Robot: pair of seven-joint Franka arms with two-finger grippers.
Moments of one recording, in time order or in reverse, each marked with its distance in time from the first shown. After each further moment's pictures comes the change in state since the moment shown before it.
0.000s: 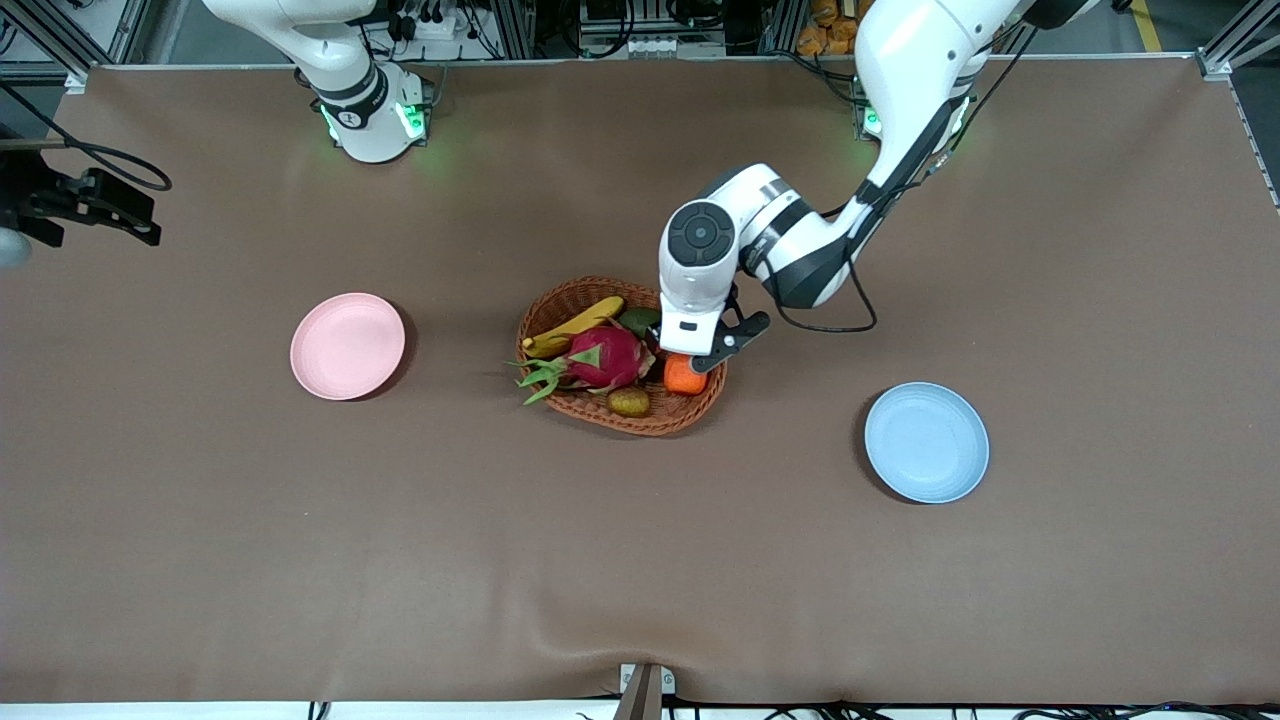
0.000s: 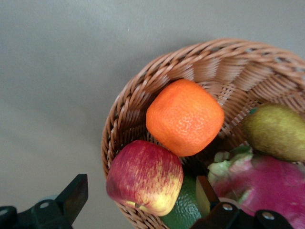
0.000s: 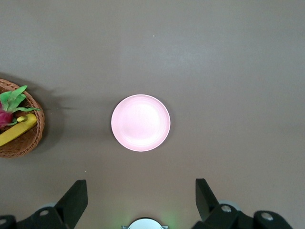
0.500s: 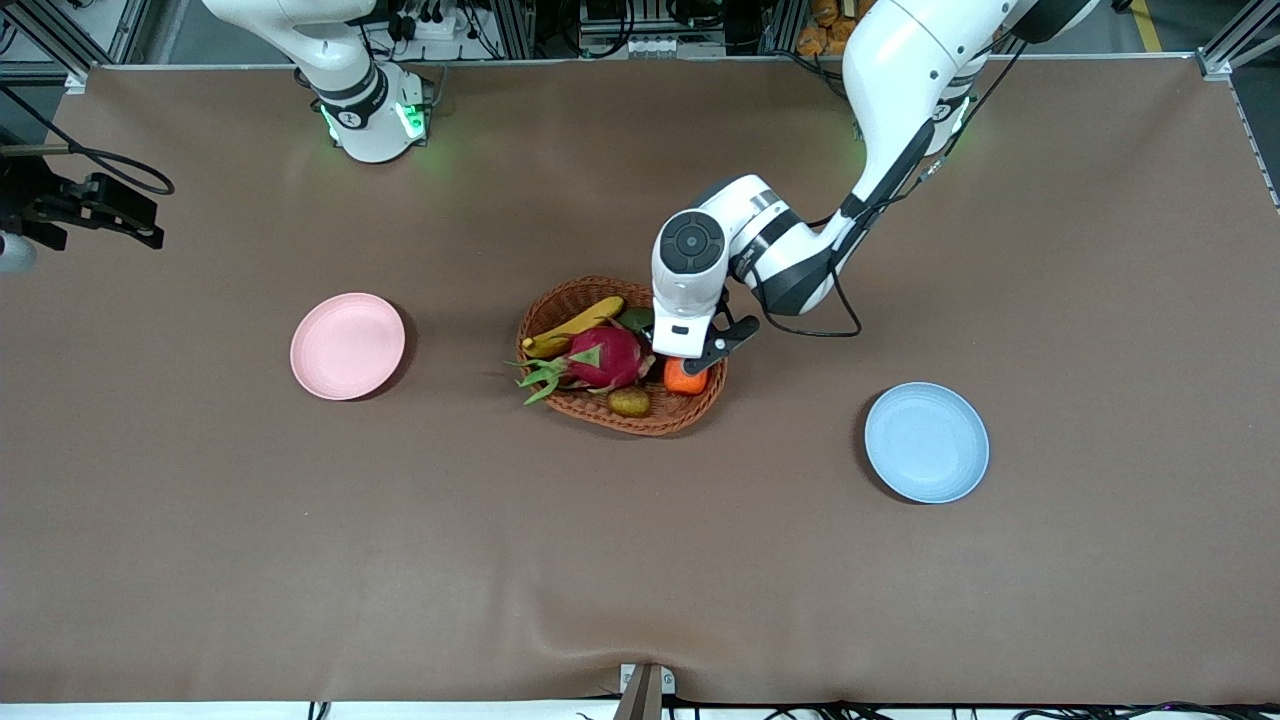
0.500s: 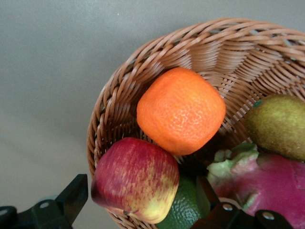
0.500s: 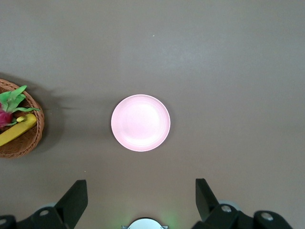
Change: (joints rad) left arm -0.010 0.030 0.002 0.000 0.001 0.036 -0.004; right arm 0.002 0.003 -0.003 0.005 0.000 -0.001 0.000
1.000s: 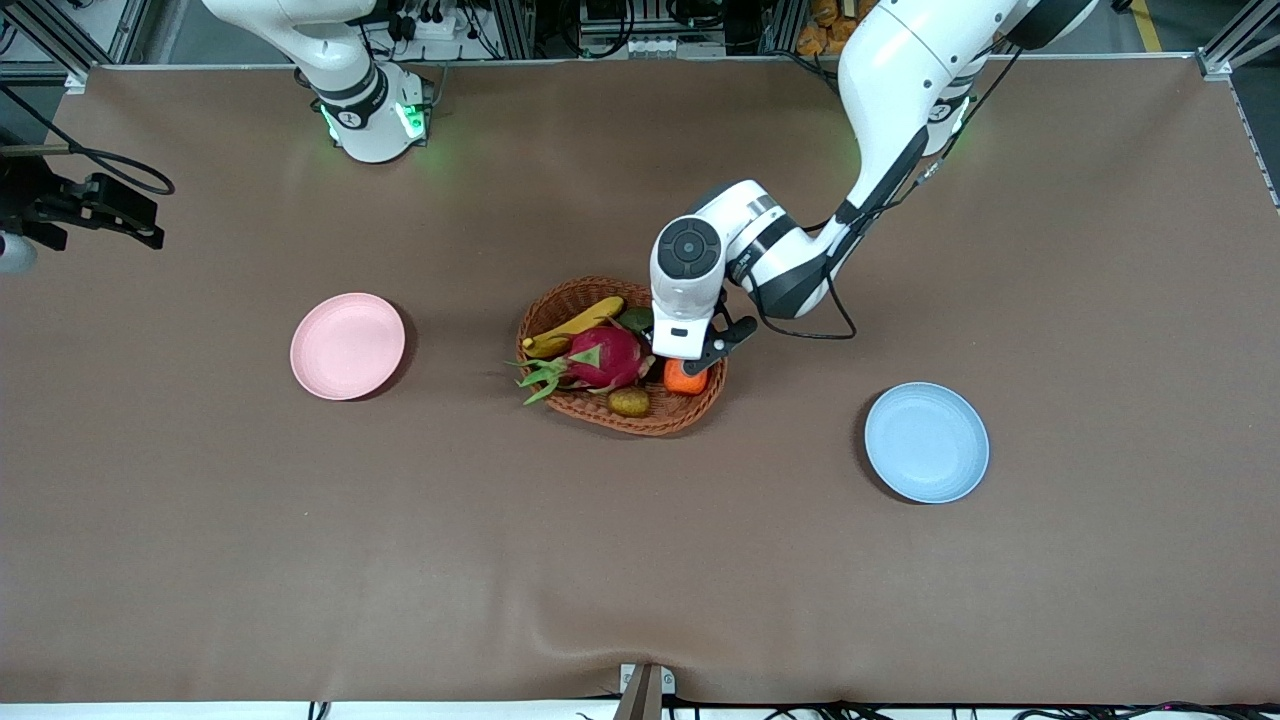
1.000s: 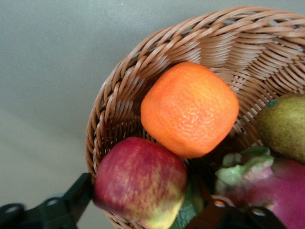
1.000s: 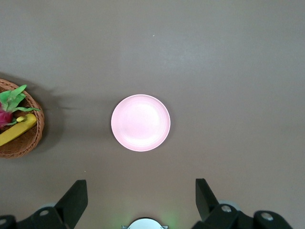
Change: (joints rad) left arm -0.002 0.019 0.001 0.000 0.000 0.001 -0.021; right arm 0.000 0.001 0.000 0.000 0.000 0.000 0.000
